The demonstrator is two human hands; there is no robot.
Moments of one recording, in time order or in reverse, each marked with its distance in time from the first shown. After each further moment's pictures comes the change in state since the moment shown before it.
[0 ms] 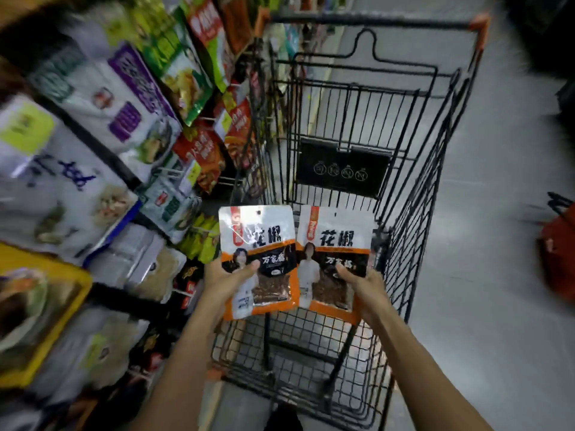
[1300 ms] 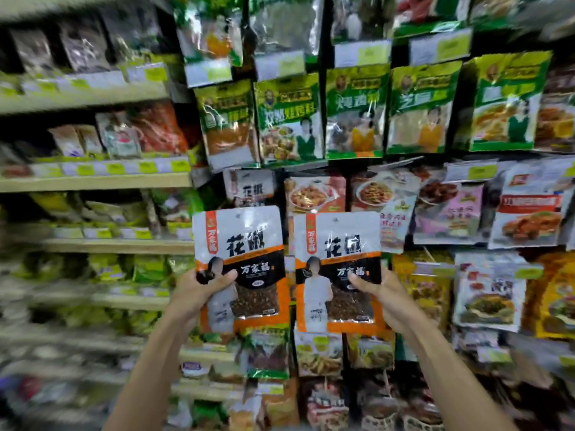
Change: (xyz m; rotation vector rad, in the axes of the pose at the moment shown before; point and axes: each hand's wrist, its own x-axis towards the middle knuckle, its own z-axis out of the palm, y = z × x) left_hand -0.897 -0.141 -0.483 -0.371 1.259 0.356; right_hand -0.738 0.169 0.236 -0.510 -1.707 -0.373
